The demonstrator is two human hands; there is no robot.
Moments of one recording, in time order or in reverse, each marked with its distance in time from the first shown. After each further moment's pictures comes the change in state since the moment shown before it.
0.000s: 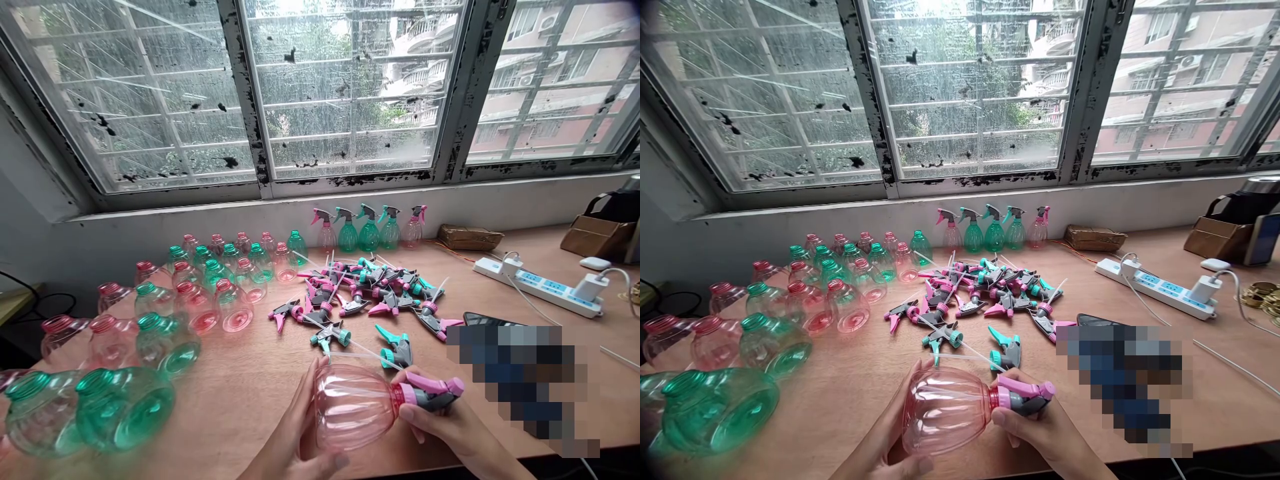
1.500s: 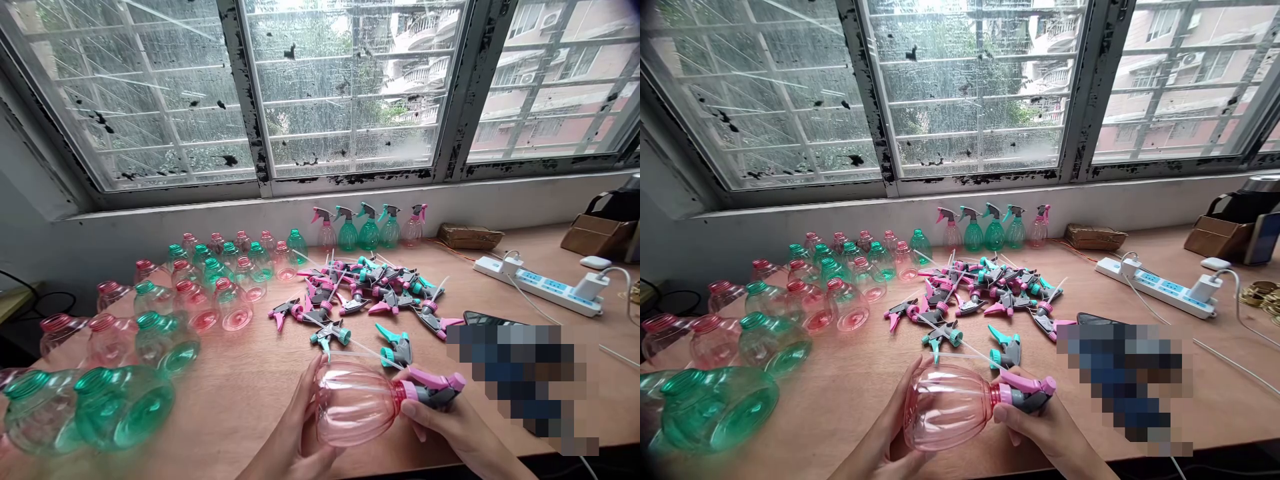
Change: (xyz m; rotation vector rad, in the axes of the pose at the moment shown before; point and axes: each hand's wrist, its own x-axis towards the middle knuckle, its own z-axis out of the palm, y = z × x) left_hand 0.002 -0.003 -0.001 0.041 0.008 0.004; right_hand 0.001 0.000 -0.001 0.024 0.001 -0.004
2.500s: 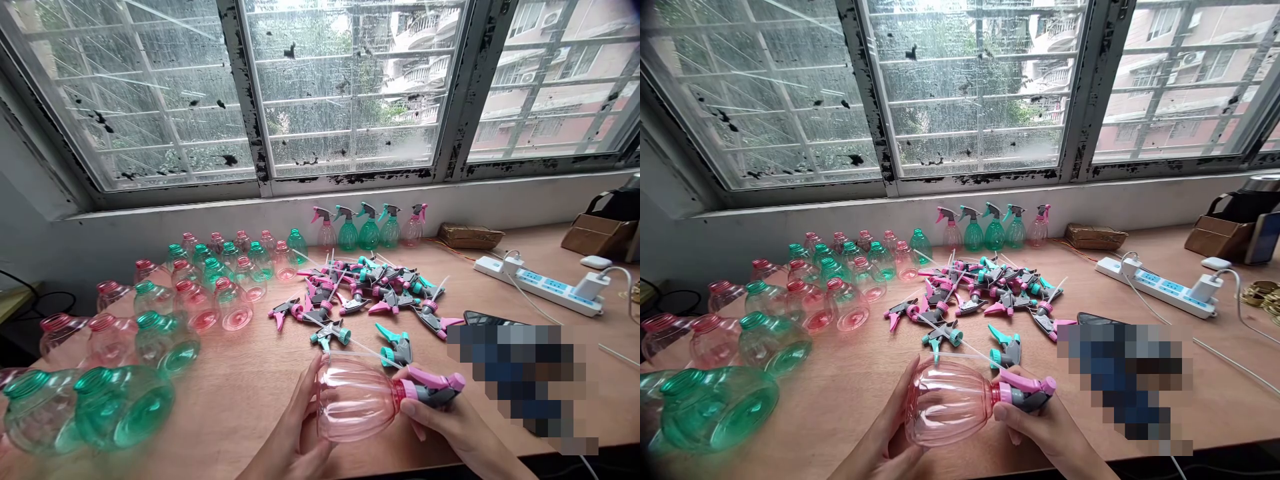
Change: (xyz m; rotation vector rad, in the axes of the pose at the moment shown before) left_hand -0.001 -0.007 0.001 0.012 0.028 0.033; right_hand 0.000 -0.003 0.002 -0.016 0.010 0.012
